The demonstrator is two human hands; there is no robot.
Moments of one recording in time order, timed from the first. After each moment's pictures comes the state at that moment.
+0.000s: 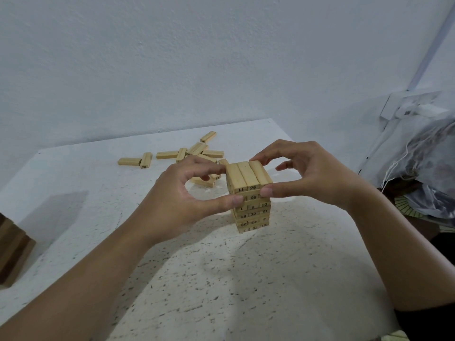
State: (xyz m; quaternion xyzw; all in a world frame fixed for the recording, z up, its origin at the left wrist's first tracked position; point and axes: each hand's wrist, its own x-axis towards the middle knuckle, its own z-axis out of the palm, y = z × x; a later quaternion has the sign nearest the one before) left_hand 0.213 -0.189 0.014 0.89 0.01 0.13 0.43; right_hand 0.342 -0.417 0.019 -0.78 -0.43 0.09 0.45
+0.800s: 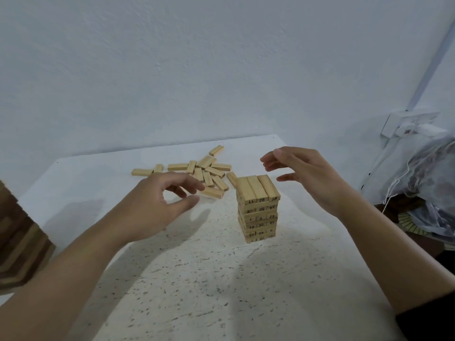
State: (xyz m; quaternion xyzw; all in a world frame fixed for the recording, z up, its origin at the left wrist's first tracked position) left_hand 0.201 -0.135 0.022 0.93 0.03 0.12 0.35; right_hand 0.353 -0.399 0.018 -0.77 -0.30 0.07 0.55
